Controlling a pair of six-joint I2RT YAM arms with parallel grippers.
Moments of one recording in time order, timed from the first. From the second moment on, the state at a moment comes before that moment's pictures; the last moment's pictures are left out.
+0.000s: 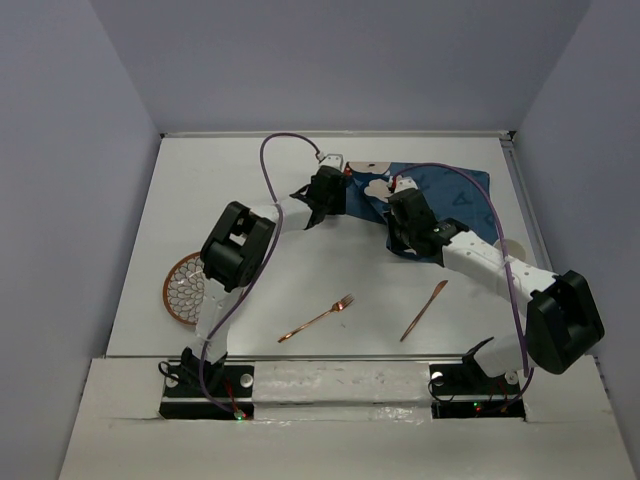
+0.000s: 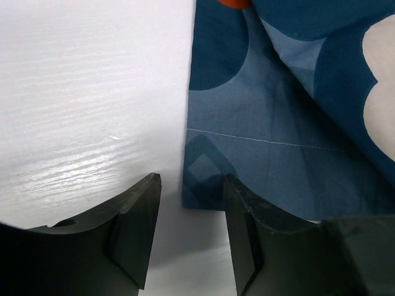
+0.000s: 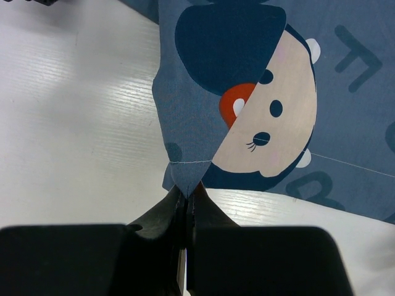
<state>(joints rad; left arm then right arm) -0.61 2.19 1.49 0.06 -0.21 -0.35 0.58 1.41 0.98 -0.39 0.29 0.27</state>
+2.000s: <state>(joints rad) -0.22 1.60 1.71 -0.18 -0.29 -0.22 0.22 1.60 1.89 -0.51 0.42 0.04</state>
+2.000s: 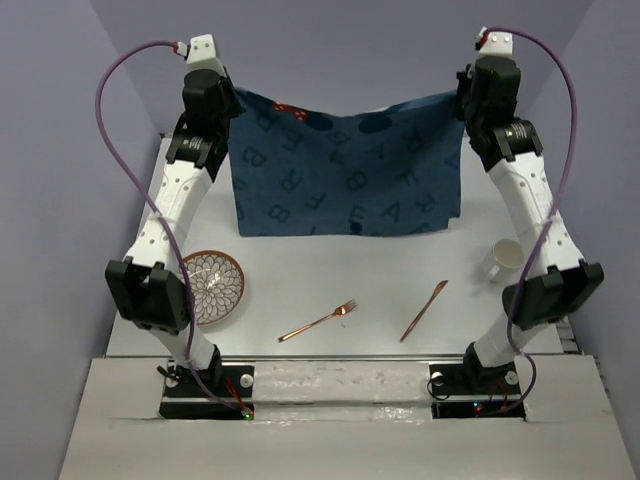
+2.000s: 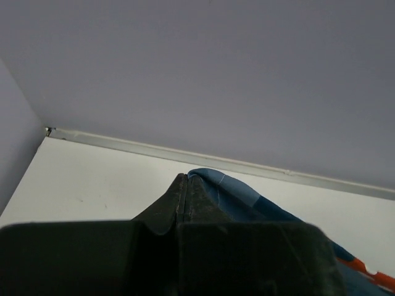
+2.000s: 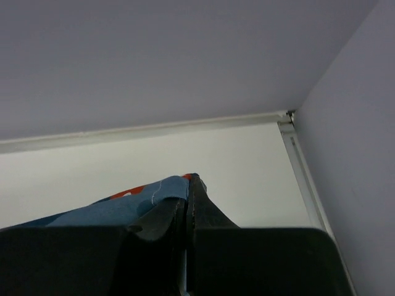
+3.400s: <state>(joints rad) -0.14 1.09 0.51 0.08 -0.06 -0.62 0.16 1.25 0.78 -0.27 0.29 0.33</state>
